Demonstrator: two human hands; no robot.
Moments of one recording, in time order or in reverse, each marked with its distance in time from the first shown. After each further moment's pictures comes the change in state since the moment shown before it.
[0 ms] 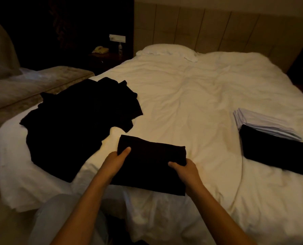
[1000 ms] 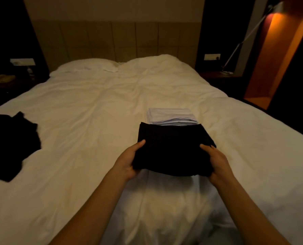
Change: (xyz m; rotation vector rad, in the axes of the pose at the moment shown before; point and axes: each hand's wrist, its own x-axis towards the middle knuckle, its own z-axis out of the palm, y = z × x) left_hand -0.045 0.171 0.329 -0.680 -0.769 -0.202; right_hand 0.008 0.015 -0.356 0.780 0.432 -0.110
